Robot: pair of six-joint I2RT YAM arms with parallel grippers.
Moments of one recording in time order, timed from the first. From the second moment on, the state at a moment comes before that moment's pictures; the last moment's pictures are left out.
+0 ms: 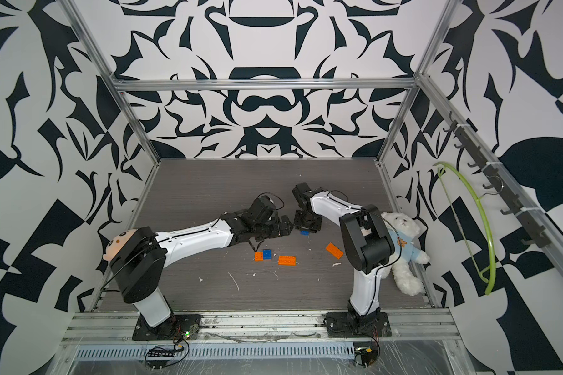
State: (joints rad) left arm -0.91 1.74 1.18 -0.26 0.05 -0.92; right arm 0.42 1.88 1.28 -0.83 -0.01 0.65
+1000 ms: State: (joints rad) left arm -0.91 1.30 0.79 -0.28 -0.11 -1.01; right arm 0.73 1.62 1.12 -0.86 0.02 0.76
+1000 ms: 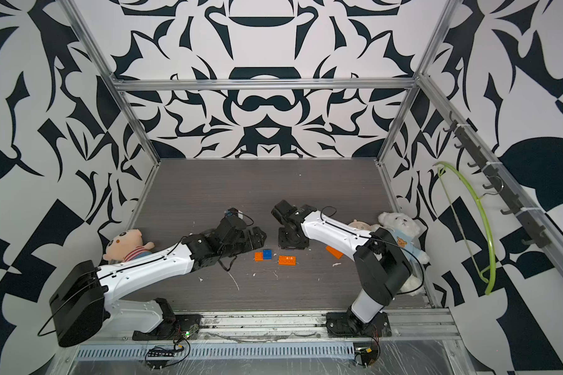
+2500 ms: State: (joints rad) left arm -0.91 1.24 0.71 -0.30 -0.13 -1.06; right arm 0.87 1.70 1.09 -0.82 0.04 0.93
